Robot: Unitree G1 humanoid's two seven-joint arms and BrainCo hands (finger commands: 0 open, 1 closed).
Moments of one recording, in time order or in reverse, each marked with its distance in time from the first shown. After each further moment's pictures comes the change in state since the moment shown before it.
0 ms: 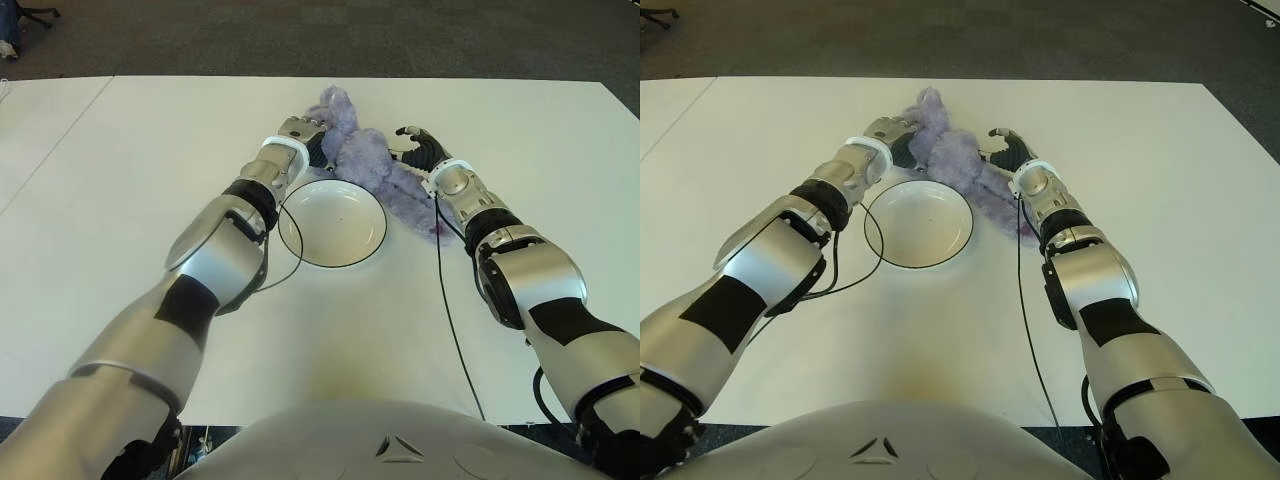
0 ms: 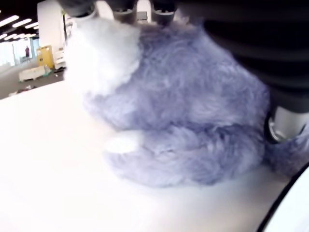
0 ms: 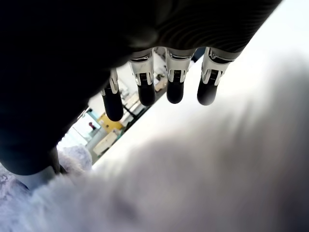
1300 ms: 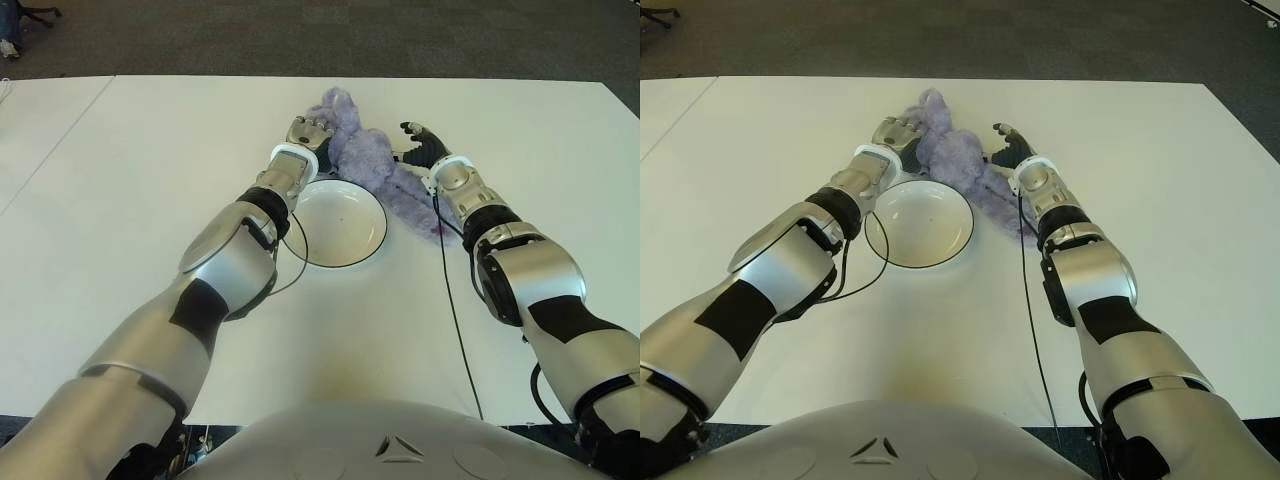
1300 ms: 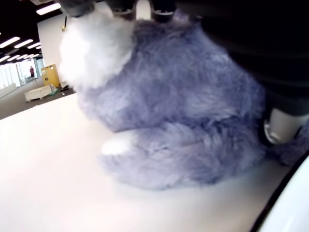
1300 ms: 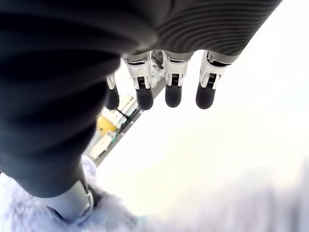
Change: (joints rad) left arm 0.025 -0.047 -0.043 0.014 0.011 0.058 0.120; right arm -0.051 -0.040 -0.081 -0.011 0.063 0.053 0.107
